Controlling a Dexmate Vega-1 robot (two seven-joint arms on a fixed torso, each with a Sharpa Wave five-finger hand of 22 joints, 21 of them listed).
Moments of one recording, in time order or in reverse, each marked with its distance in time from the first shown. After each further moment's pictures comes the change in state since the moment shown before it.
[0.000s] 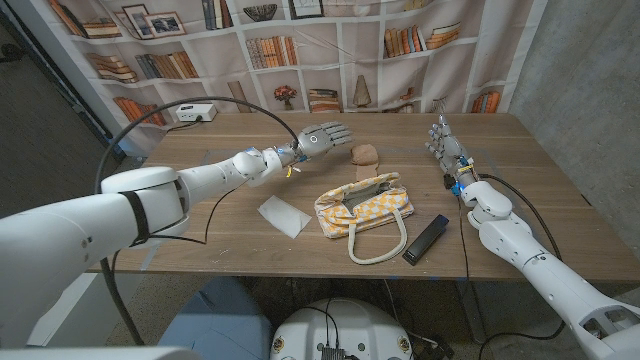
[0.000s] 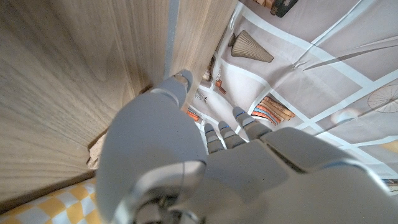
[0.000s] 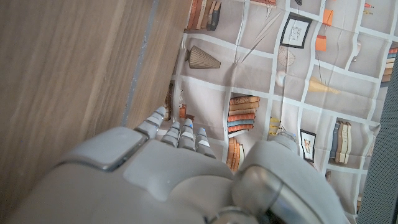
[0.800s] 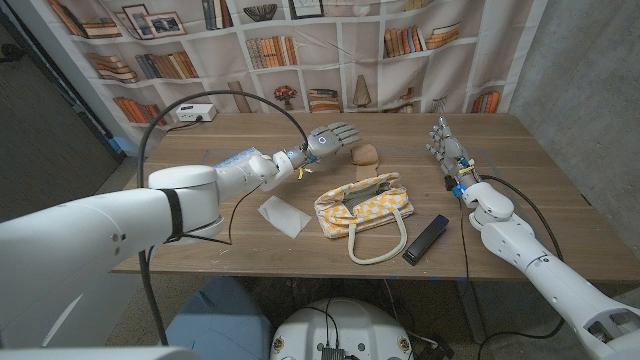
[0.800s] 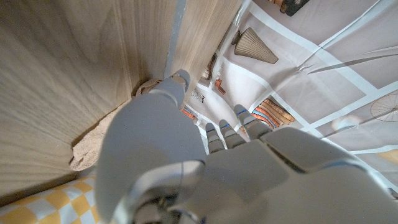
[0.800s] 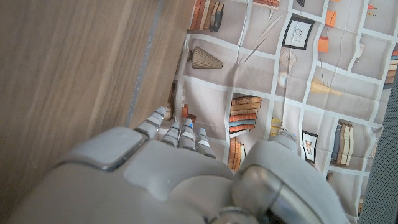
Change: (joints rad) left arm -0.022 -0.167 0.115 0.232 -0.159 -0.010 0.085; left_hand -0.015 0.025 -0.033 0.033 -0.031 0.004 0.004 0.000 0.002 0.000 0.022 0.008 -0.002 0.016 0.016 0.000 0.005 0.016 0.030 0.008 0.003; right arm -0.017 -0.014 0.003 -0.020 0.000 -0.010 -0.011; right_hand 0.000 0.000 0.004 -0.004 0.000 0.000 0.000 0.000 0.000 0.000 0.000 0.000 0.000 0.000 0.000 0.000 0.000 0.000 0.000 0.000 0.000
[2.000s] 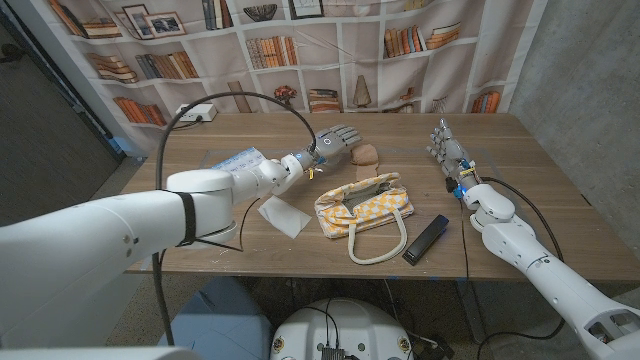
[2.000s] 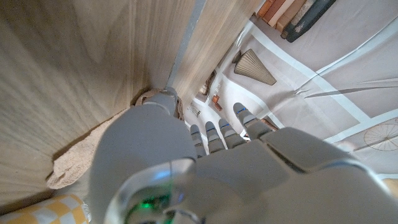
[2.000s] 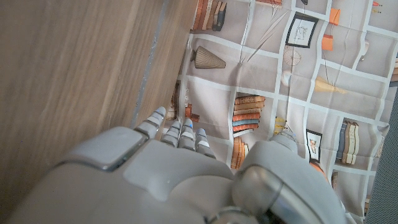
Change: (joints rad) left arm 0.010 -0.070 0.044 0.045 -0.158 0.050 -0.100; left_hand -0.178 0.049 -0.051 0.159 -0.054 -0.008 0.003 0.009 0.005 0.009 0.001 0.012 0.005 0.000 0.000 0.023 0.023 0.016 -0.006 0.000 0.000; right arm 0.000 0.001 0.002 0.015 0.010 -0.003 0.010; right_hand 0.000 0.000 0.000 0.000 0.000 -0.006 -0.006 0.000 0.000 0.000 0.000 0.000 0.000 0.004 -0.004 0.000 0.000 0.000 0.000 0.000 0.000
